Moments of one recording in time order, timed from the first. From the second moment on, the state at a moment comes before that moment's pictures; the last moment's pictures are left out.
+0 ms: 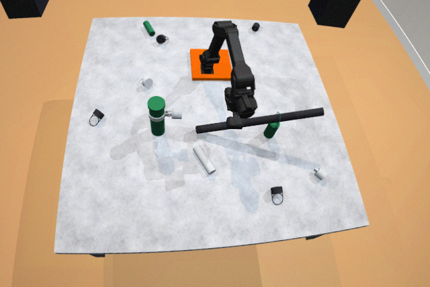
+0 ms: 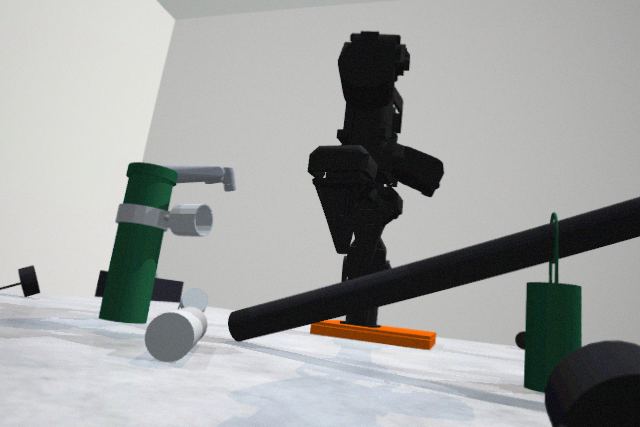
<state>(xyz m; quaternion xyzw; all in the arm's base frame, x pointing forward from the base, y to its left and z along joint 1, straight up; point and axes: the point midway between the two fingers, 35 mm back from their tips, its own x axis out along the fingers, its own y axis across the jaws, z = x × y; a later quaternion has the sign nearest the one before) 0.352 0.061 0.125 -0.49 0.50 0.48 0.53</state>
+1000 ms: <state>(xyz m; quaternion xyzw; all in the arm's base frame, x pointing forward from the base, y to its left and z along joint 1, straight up) 0.355 0.062 0.084 -0.49 0.50 0.48 0.53</state>
